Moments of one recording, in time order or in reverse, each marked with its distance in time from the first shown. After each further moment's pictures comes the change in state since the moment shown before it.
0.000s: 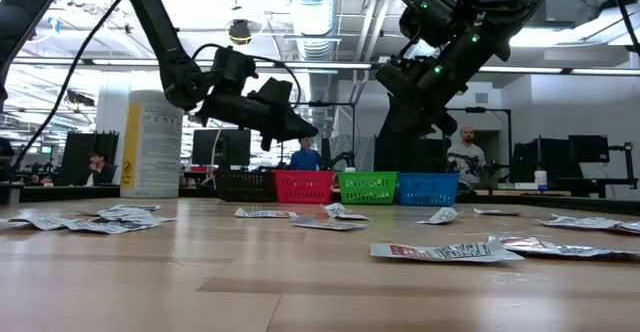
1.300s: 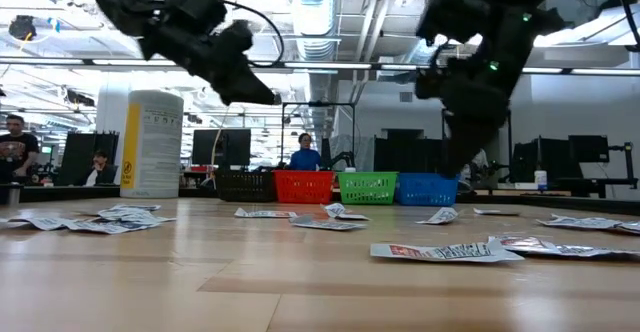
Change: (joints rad) left arm -0.140 -0.601 -0.168 -0.702 -0.121 0.321; right arm 0.280 0.000 0.000 -0.435 0.010 -0.004
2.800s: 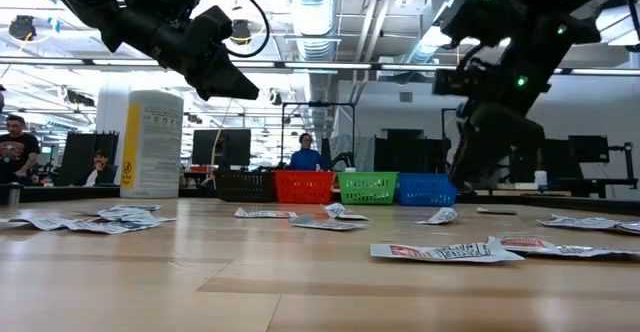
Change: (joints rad) left arm -0.191 -0.182 -0.154 0.024 -0.214 -0.094; right arm 0.100 -0.062 -0.136 0.149 0.206 -0.187
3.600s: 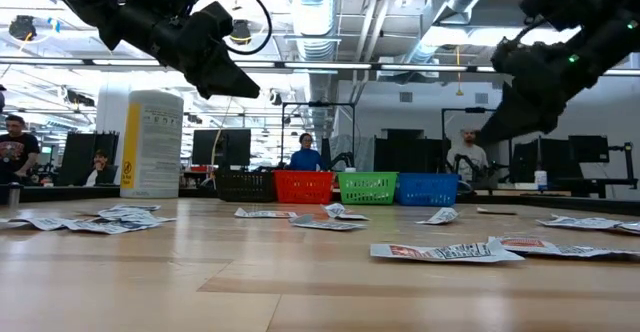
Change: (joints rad) left arm -0.049 0.001 0.000 0.000 -0.027 -0.005; right arm -0.129 -0.635 -0.329 0.085 -0.042 0.217
